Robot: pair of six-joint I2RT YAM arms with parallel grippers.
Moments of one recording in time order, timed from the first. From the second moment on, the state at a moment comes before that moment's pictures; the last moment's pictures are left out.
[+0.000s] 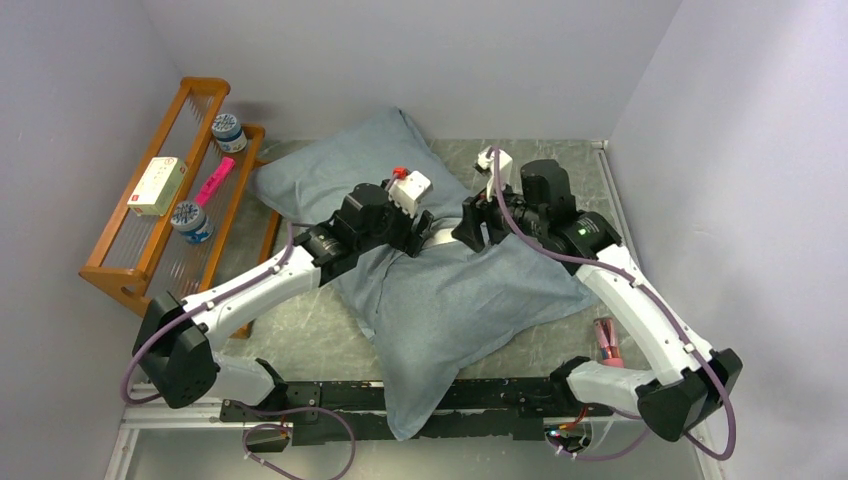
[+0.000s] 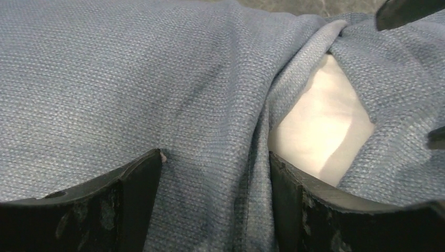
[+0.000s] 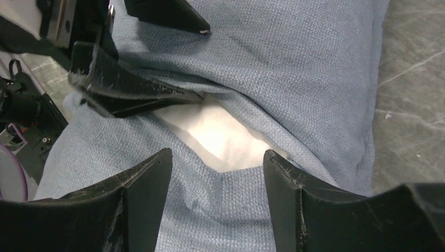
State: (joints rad) left arm -0.77 1.38 1.10 -0.11 0.01 0.02; right arm 0.49 1.14 1.21 -0.58 -0.39 -0.03
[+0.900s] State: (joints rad) left arm -0.79 1.35 1.07 -0.11 0.00 0.00; right arm 0.64 1.31 1.26 -0.76 0.05 0.23
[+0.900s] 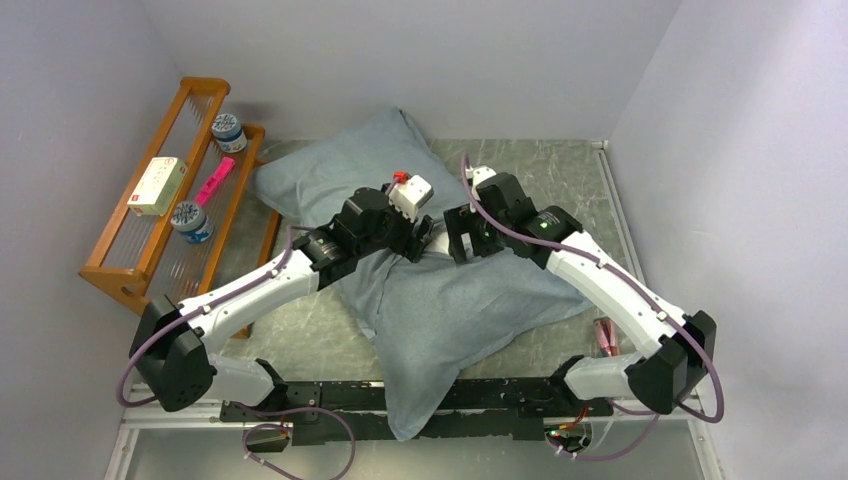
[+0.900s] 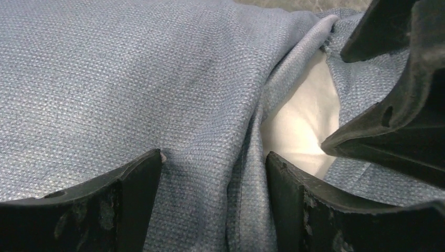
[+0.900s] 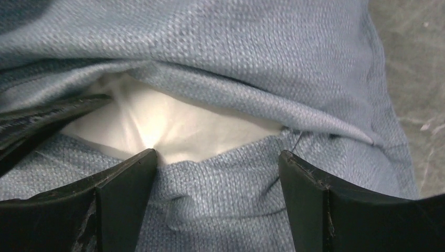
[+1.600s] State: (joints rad) left arm -0.80 1.31 1.09 -0.19 -0.01 0.05; right arm 0.64 1.10 1.06 -0.81 0.08 0.42
